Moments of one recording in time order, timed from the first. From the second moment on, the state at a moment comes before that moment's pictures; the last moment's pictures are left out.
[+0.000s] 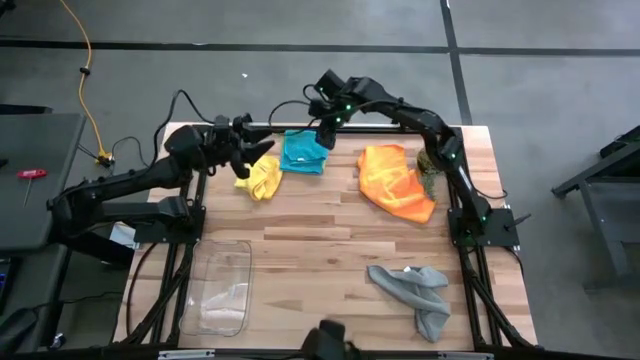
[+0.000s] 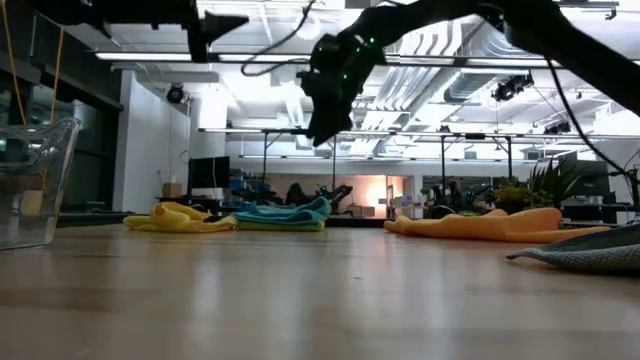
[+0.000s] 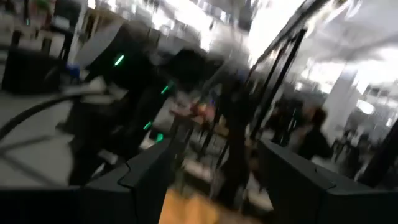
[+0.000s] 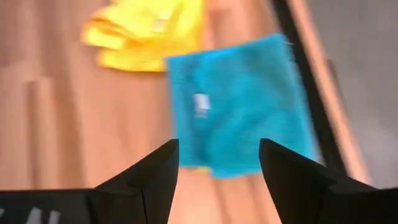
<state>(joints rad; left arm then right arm) 0.60 0.85 0.59 0.42 0.23 -0.42 -0.53 2.25 2.27 -1.09 -0.30 -0.24</state>
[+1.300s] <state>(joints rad) 0.26 1.07 0.67 0.34 -0.06 -0.38 -0.06 1.08 0.65 0.05 0.19 0.25</state>
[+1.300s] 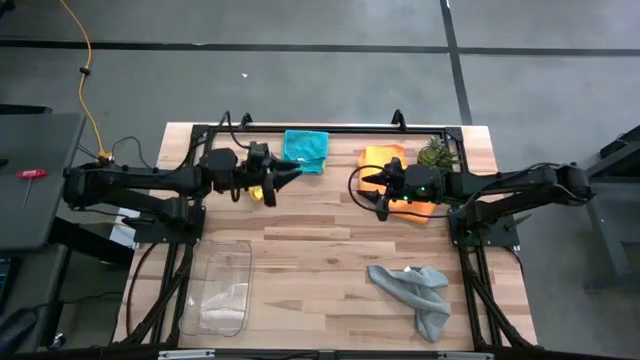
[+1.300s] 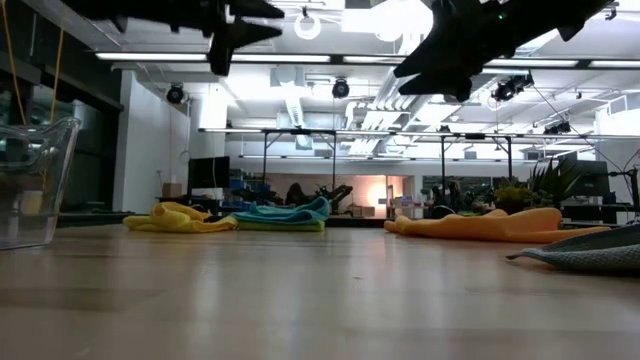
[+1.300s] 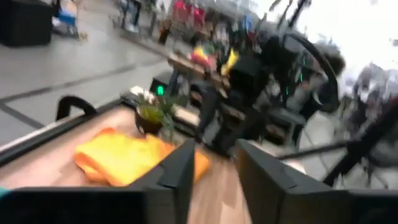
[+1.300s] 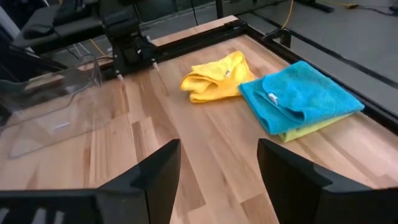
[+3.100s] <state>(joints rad) 0.04 1.63 0.70 0.02 -0.16 -0.86 -0.06 1.08 0.65 0.05 0.37 0.47</state>
